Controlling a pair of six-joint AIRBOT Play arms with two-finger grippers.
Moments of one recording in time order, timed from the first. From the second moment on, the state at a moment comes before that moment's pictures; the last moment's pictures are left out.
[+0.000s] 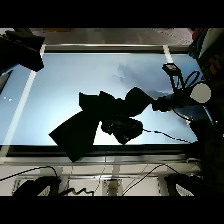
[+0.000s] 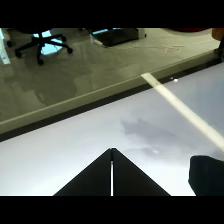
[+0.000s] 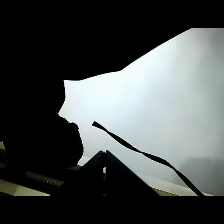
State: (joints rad) left arm -0.22 -0.90 1.51 1.26 -0.80 -1.19; right arm 0.27 -1.07 1.28 -1.50 1.36 1.61
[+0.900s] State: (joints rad) left arm -0.22 -0.90 1.51 1.26 -0.80 -1.19; right arm 0.27 -1.07 1.28 -1.52 1.28 1.58
